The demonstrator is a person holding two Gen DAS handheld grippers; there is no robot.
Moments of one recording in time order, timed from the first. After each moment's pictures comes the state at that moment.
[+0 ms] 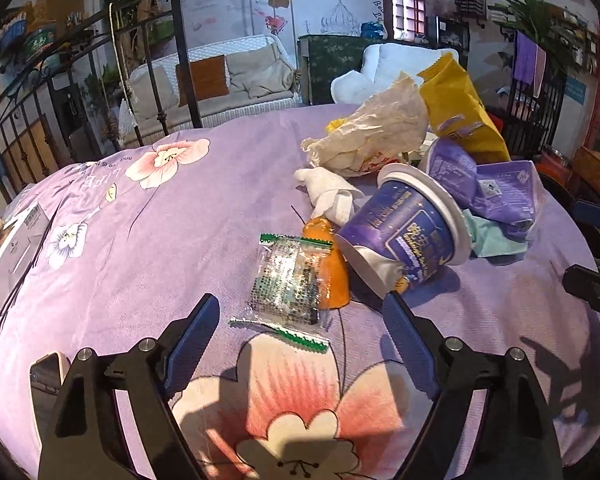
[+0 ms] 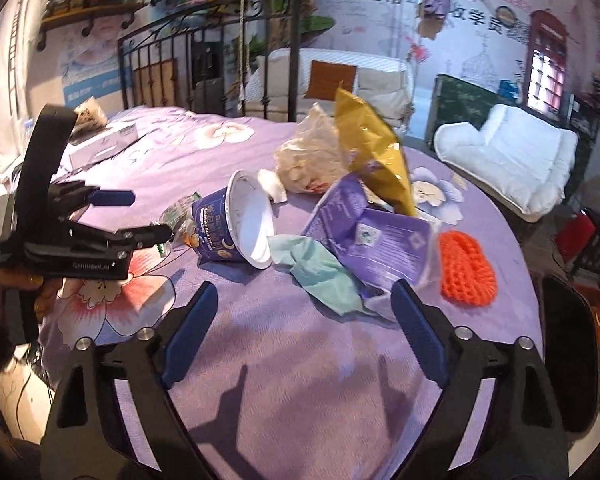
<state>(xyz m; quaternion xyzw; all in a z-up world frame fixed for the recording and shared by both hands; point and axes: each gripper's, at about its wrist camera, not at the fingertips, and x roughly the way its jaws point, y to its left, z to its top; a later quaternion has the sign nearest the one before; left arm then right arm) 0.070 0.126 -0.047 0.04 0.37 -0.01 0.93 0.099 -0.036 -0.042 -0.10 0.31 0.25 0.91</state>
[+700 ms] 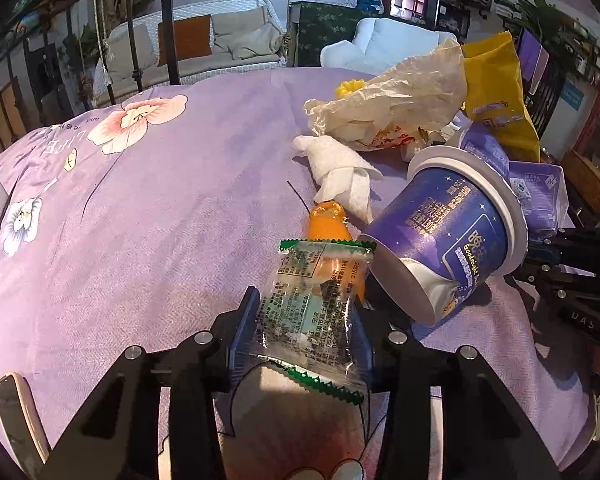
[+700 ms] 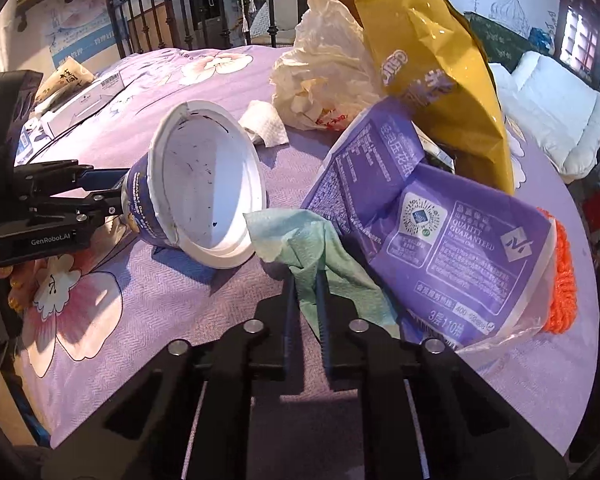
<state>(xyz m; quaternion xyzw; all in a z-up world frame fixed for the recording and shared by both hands) 0.101 0.137 -0.062 0.00 0.42 -0.05 0.90 0.175 0.000 -0.091 -0.11 0.42 0.27 0.86</state>
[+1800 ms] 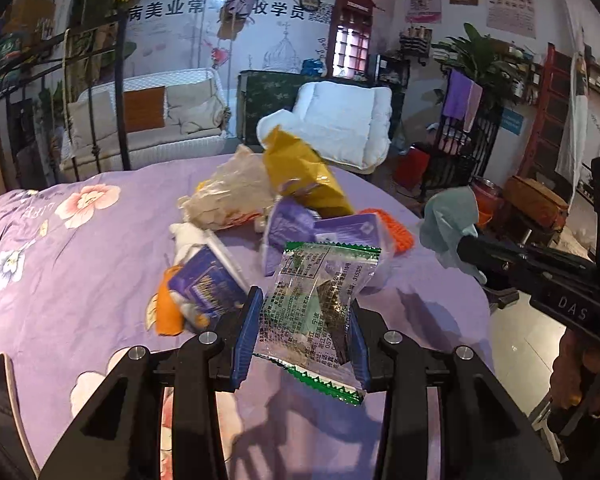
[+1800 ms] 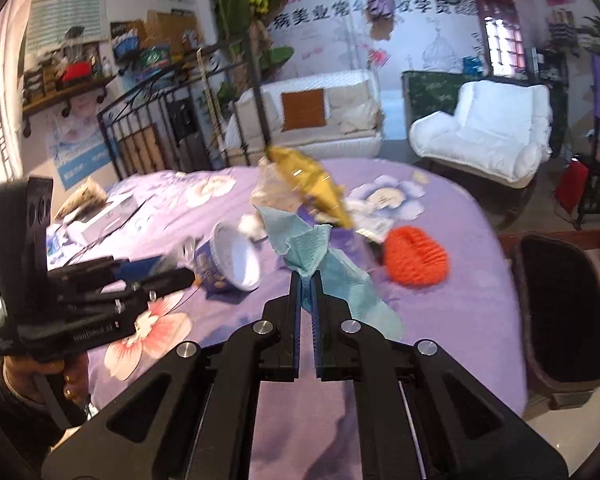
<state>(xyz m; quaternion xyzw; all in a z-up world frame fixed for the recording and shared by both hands) 0.038 0.030 0.003 0.00 0.30 -0.14 0.94 0.067 -0.126 0.006 0.04 0.27 0.22 0.93</state>
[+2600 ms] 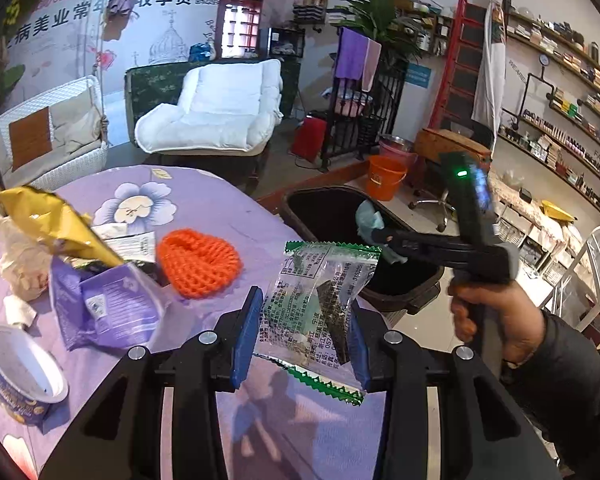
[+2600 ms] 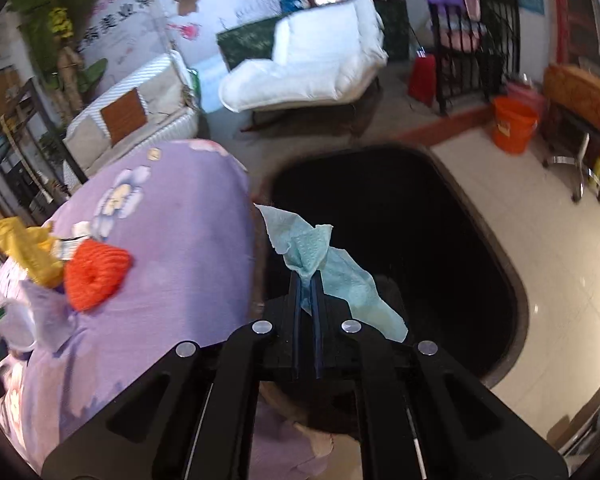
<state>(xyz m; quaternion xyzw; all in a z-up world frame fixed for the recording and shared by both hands) 0.088 -0.118 -0.010 0.04 0.32 -0.31 0.90 0.185 -0.354 -0.099 0.17 0.39 -0.04 0.90</state>
